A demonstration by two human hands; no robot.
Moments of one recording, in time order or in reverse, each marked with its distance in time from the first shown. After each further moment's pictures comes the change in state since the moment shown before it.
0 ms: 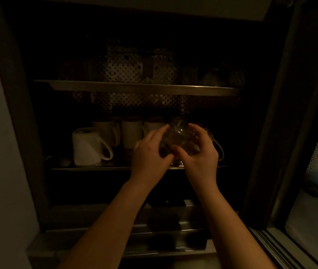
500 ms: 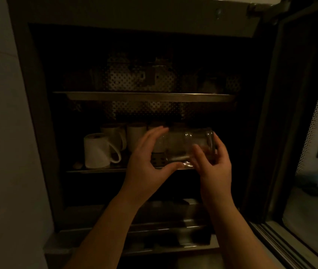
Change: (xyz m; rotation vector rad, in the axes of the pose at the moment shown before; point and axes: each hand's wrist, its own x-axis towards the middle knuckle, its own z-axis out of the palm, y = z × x) left_hand -0.035 0.033 -0.062 -0.249 -0.016 0.141; right_hand -0.037 -0.045 -0.024 0.513 0.074 0.289
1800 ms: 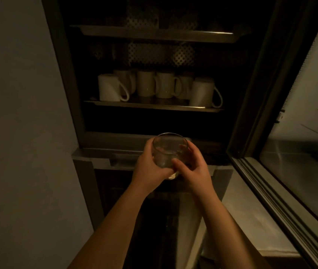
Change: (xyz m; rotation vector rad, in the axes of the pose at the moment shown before) left_hand -0.163 0.023 0.052 -0.174 -0.035 -0.677; right_hand -0.130 0.036 -0.083 -0.229 -0.419 0.243
